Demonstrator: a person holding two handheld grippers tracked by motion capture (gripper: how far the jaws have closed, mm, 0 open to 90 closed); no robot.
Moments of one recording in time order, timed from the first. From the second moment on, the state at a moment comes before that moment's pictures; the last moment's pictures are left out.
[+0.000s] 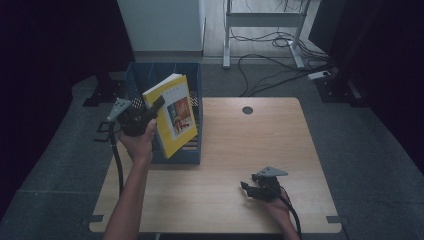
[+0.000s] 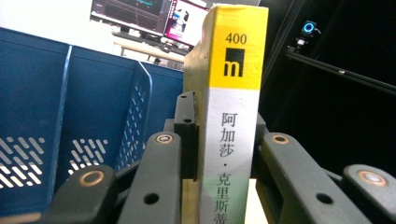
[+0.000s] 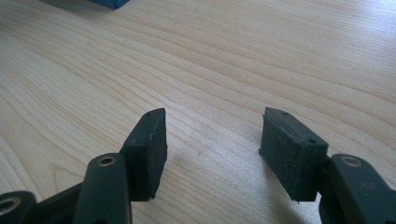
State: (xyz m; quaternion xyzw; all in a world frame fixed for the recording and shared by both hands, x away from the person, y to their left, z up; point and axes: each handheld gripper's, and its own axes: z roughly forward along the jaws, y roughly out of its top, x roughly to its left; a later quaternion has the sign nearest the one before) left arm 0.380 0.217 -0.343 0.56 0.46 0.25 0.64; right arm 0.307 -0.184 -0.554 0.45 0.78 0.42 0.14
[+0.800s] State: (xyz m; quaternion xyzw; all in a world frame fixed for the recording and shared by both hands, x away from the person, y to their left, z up) left arm 0.403 0.205 -0.349 0.56 0.47 0.26 0.62; right arm 0.307 -0.185 -0.554 0.45 0.77 0.42 0.14
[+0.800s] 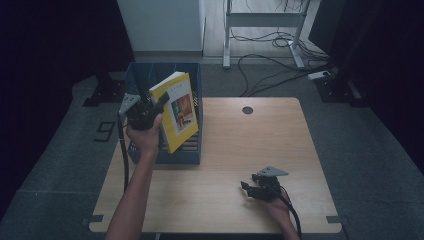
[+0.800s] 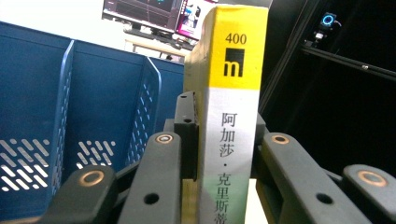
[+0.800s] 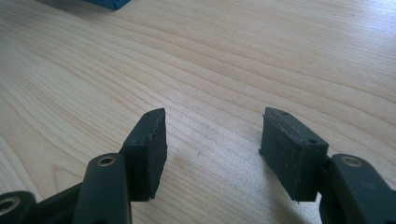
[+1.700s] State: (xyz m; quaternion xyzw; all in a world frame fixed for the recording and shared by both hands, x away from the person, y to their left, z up) left arm 0.426 0.192 -0.365 0.56 0.49 0.28 0.60; right arm 0.307 -0.185 -0.554 0.45 0.77 0.42 0.13
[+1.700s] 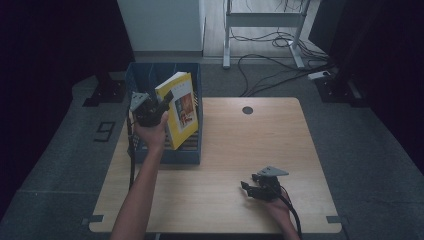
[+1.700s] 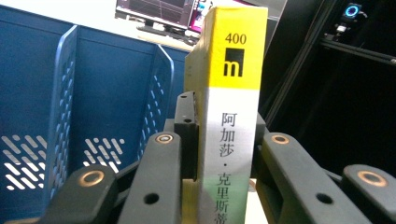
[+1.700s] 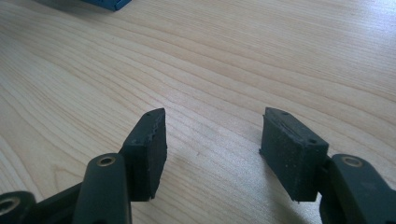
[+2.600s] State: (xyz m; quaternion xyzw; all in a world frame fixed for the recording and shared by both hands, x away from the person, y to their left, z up) left arm 0.451 0.171 -0.386 0.57 0.50 0.30 0.58; right arm 0.308 -0.186 -0.554 0.46 0.77 0.43 0.13
